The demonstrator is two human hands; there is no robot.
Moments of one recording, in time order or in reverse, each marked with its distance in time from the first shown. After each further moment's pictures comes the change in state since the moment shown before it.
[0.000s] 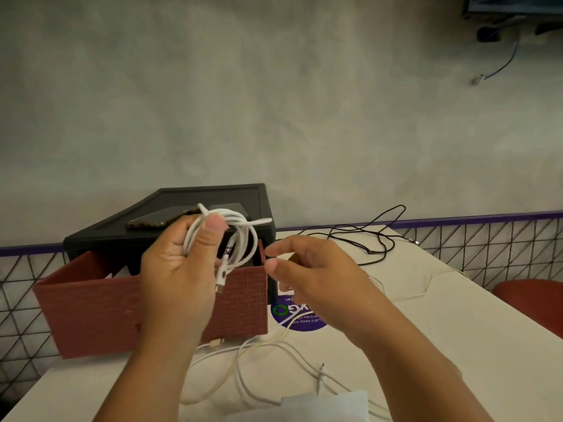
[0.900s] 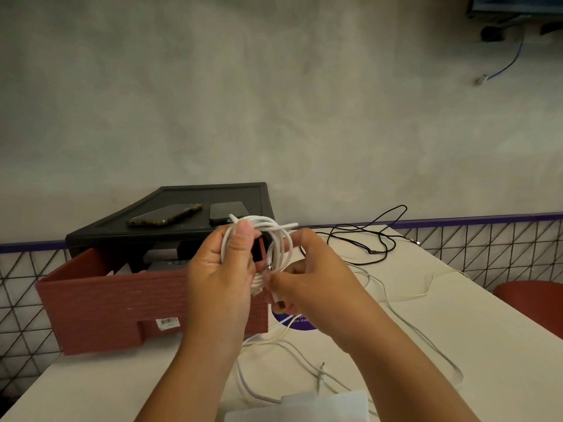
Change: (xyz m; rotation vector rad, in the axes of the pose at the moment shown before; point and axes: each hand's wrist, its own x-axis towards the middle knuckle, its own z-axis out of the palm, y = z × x) left_hand -0.015 -0.004 0.029 -0.291 -0.034 -0.255; right_hand -0.001 -0.002 0.010 0.108 0.029 0.085
